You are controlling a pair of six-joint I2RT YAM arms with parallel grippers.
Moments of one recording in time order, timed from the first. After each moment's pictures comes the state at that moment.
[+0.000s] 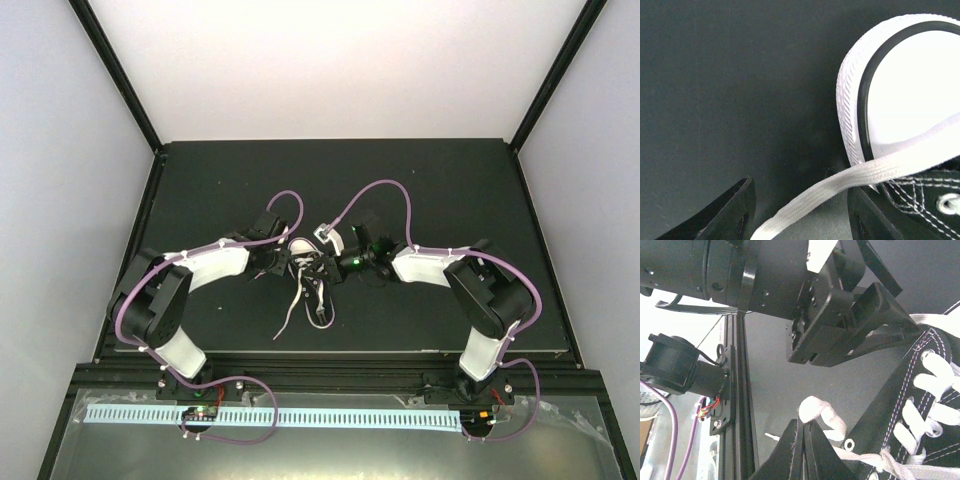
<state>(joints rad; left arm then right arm) -0.49 1.61 0.84 -0.33 -0.12 -0.21 0.69 1.77 0.88 0.24 -0.86 0.30</state>
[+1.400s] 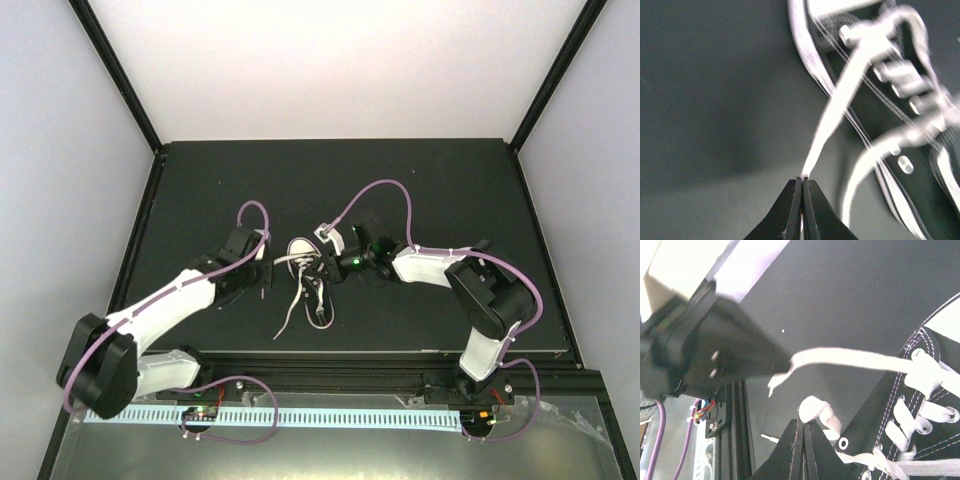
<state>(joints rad) -0.54 1.13 0.62 -0.49 0.03 -0.45 0.69 1.76 0.88 0.23 -0.84 0.30</state>
